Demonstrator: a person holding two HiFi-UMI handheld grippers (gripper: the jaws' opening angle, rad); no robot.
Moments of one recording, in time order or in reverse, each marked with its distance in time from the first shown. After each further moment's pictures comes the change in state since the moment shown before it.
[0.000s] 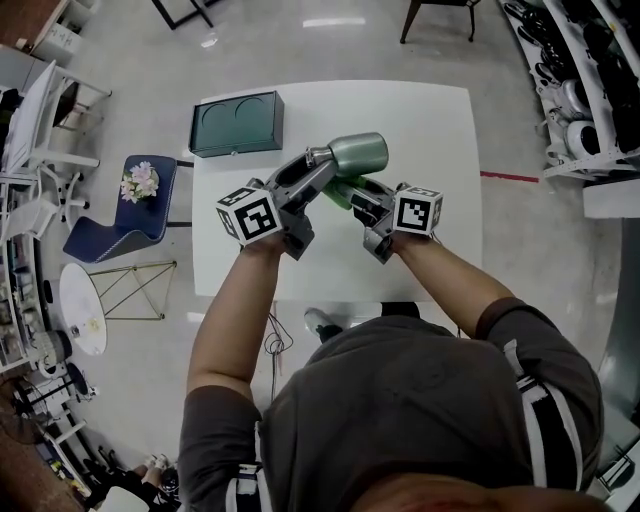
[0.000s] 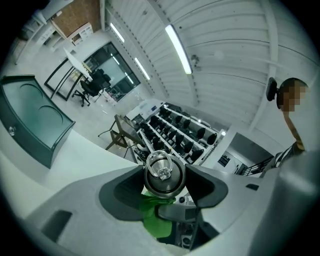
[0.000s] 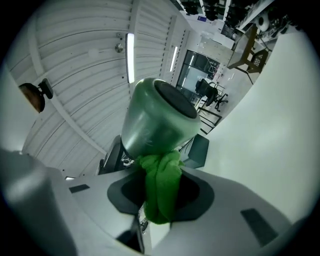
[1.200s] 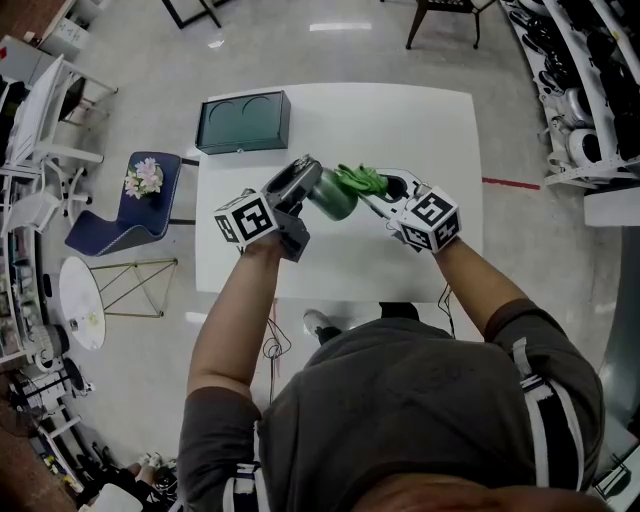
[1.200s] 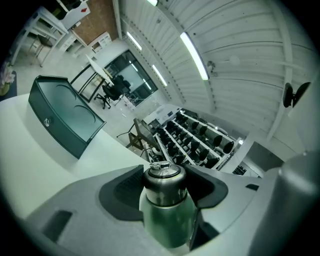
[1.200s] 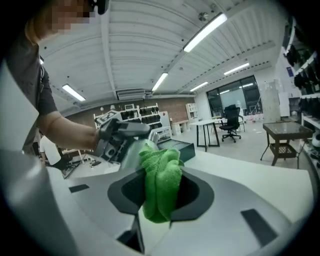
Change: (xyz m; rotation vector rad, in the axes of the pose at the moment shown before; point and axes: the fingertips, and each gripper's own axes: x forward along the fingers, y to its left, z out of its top) left arm -0.037 0.041 -0.008 -0.105 -0.069 0.187; right arm -0.033 0.003 0.001 -0.808 0.310 -0.188
